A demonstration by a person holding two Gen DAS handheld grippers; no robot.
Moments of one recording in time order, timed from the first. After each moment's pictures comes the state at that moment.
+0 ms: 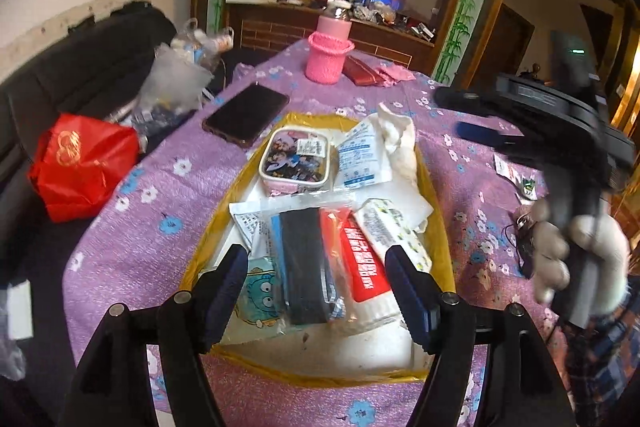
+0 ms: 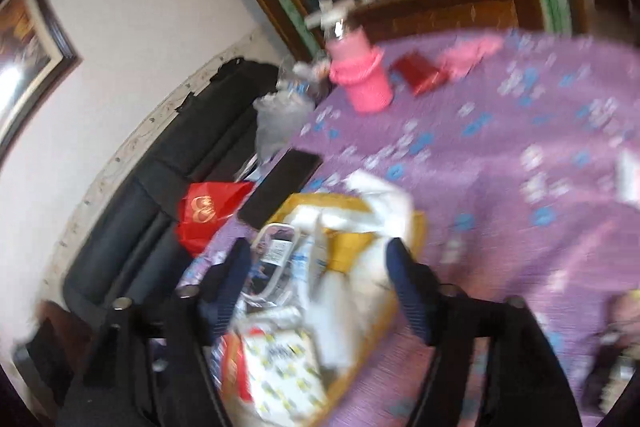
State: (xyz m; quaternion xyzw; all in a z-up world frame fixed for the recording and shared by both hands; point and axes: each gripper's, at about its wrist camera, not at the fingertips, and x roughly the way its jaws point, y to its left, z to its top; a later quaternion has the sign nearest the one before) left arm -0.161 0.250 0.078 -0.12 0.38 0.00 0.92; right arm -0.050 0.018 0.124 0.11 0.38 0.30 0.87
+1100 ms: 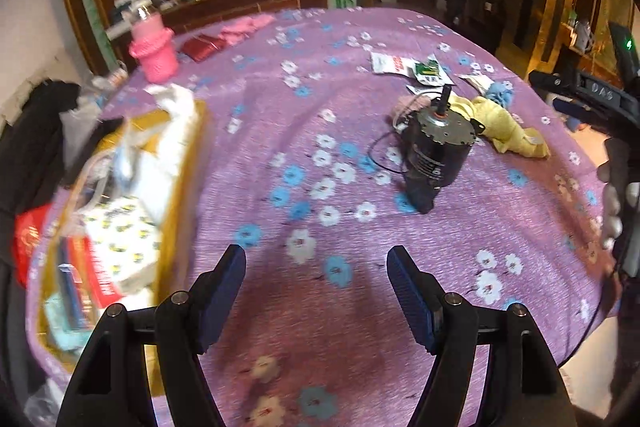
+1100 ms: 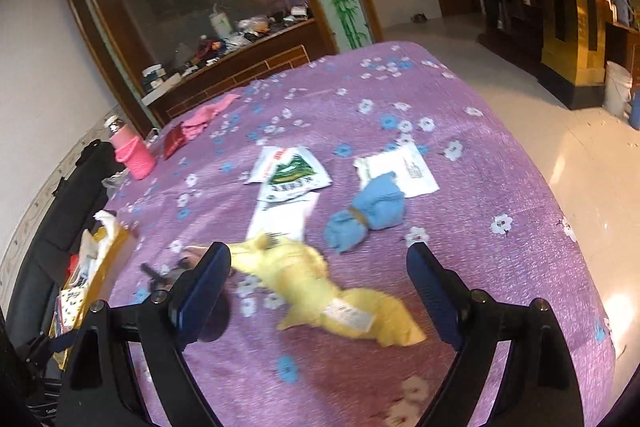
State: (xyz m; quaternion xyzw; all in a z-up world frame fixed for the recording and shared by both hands) left arm -0.149 0.026 0.066 0.08 0.43 -0.09 0.89; right arm -0.113 -0.324 0.079 0.16 0.36 0.03 0.92
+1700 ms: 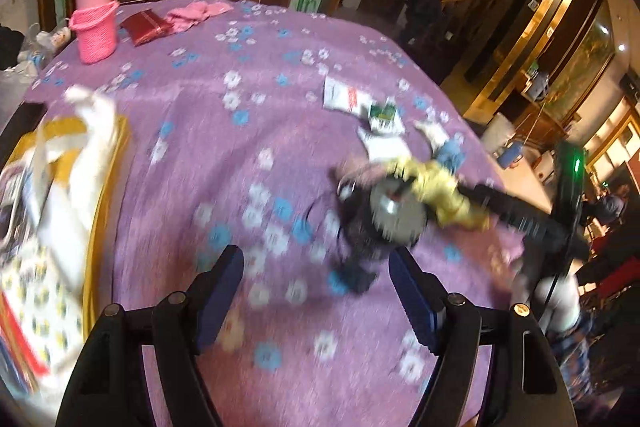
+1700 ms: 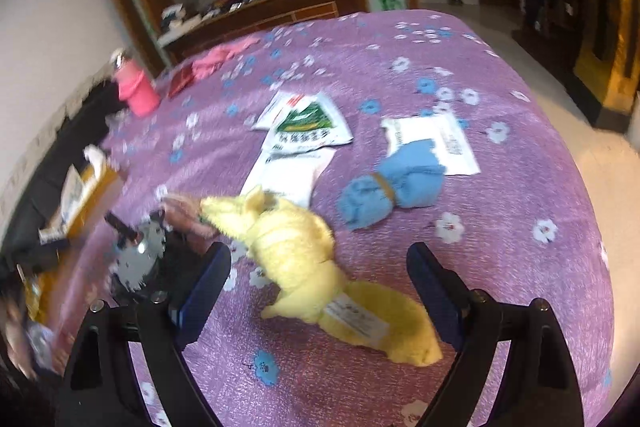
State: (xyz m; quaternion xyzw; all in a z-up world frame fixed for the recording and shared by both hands) left arm -0.083 0.023 0.079 -0.06 0.46 -0.21 0.86; right arm -0.086 -0.292 0.047 0.07 0.42 0.09 0.90
